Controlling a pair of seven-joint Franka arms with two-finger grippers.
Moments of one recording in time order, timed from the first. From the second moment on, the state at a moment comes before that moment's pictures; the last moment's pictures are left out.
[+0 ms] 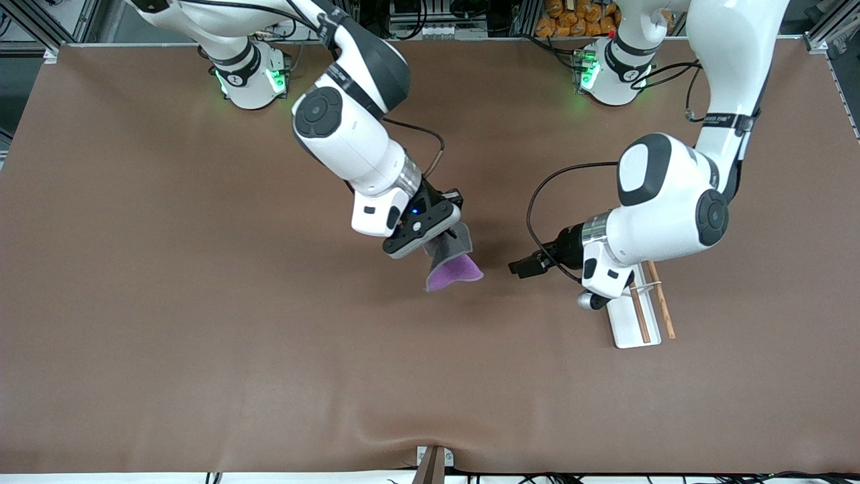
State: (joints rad) left arm -0.13 0.45 -0.28 -1.62 -0.50 2.08 -0.68; right arm 0.48 0.55 0.29 -1.37 0.17 2.29 0.20
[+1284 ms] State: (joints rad) left arm -0.19 0.66 -0.28 -1.58 -0.91 2.23 -0.81; right arm 0.50 0.56 0.29 -1.34 0.17 2.29 0.20
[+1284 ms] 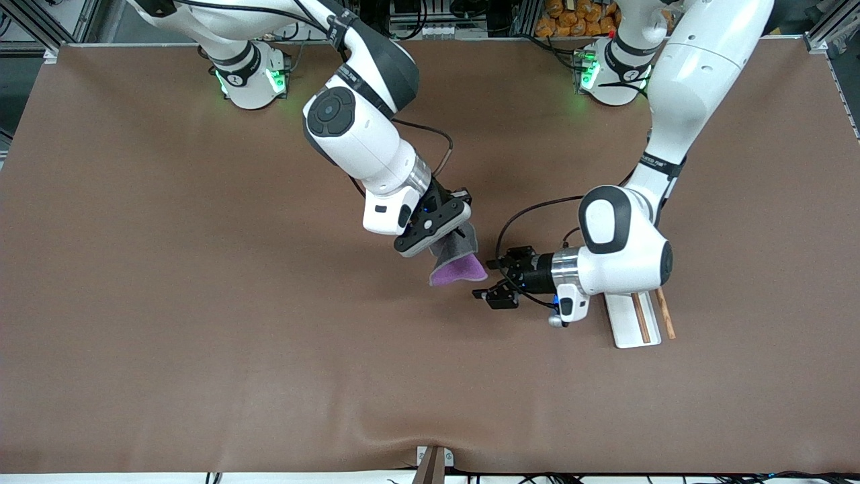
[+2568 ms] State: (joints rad) left arm -0.23 0.67 -0.28 -1.57 -0.91 2.23 -0.98; right arm 0.50 0.56 0.28 -1.34 0.17 2.29 0.20
